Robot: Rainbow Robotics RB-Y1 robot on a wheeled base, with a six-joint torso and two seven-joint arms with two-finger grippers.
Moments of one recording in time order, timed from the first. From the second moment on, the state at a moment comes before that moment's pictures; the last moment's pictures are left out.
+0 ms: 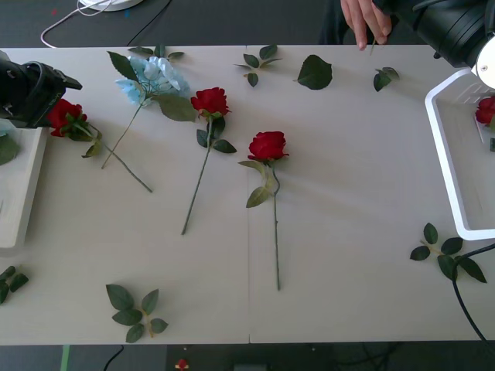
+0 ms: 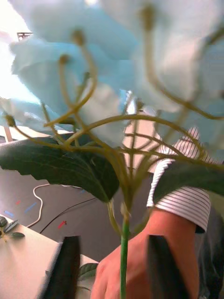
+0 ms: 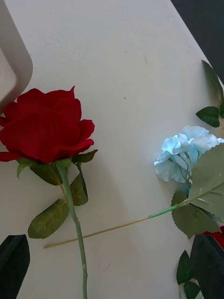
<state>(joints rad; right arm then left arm) -0.64 -0.61 0.07 -1.56 -1.23 0.35 2.17 -0.76 1.02 -0.45 -1.18 1.19 0.91 -0.70</state>
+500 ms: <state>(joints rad) -0.63 -0.61 0.03 -1.58 -1.32 0.61 2.16 -0.76 1.02 -0.45 -1.18 1.22 0.91 -0.70</state>
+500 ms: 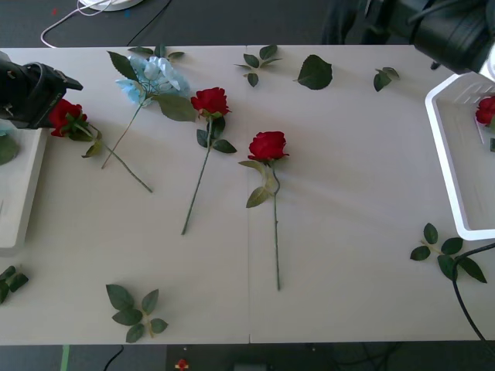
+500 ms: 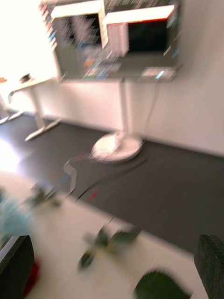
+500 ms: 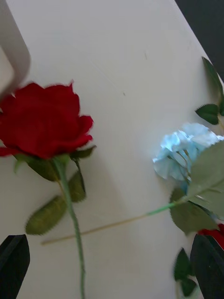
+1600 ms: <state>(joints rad) -0.53 -0.53 0.46 -1.90 -0.50 1.25 0.97 -0.76 1.02 -0.75 -1.09 1.26 0.58 -0.70</state>
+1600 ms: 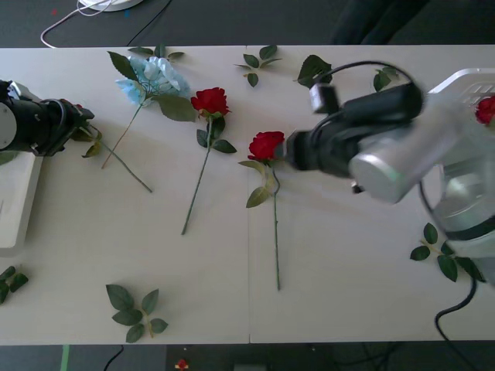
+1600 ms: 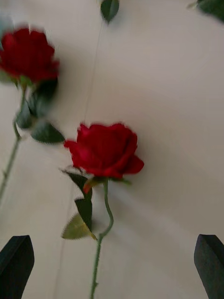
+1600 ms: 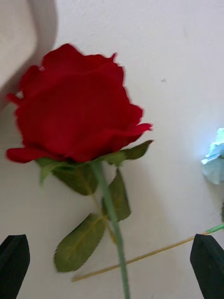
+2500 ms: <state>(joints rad) -0.63 -0.31 0.64 -1.43 -0.23 1.09 0.79 -0.94 0.77 -0.99 -0.77 1.20 0.42 -0.70</state>
